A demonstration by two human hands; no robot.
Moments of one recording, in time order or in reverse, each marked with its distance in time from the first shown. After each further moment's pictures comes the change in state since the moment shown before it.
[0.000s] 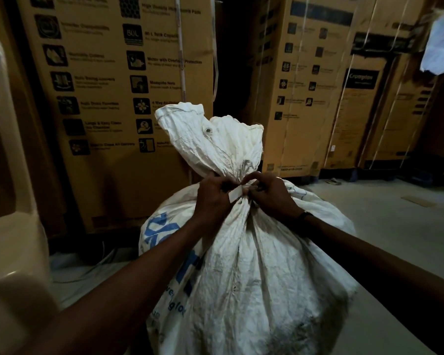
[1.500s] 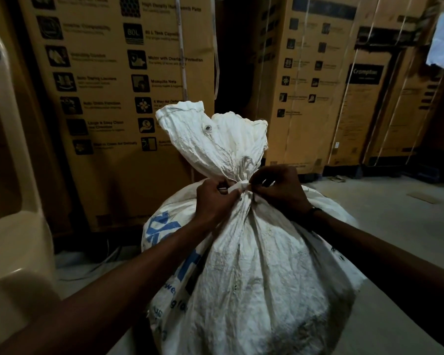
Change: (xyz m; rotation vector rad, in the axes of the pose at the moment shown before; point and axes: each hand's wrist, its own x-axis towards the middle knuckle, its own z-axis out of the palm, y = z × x) left_hand -0.018 0.021 -0.008 0.027 0.046 -0.207; right_hand -0.010 -0.015 -0.027 0.062 0.120 -0.193
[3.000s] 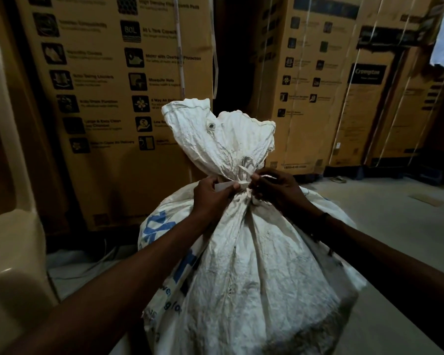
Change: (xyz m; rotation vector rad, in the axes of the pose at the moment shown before) left_hand 0.018 -0.018 0.014 -0.033 0.019 -0.097; right_hand -0.009 0.010 0.002 0.844 -0.092 0.394
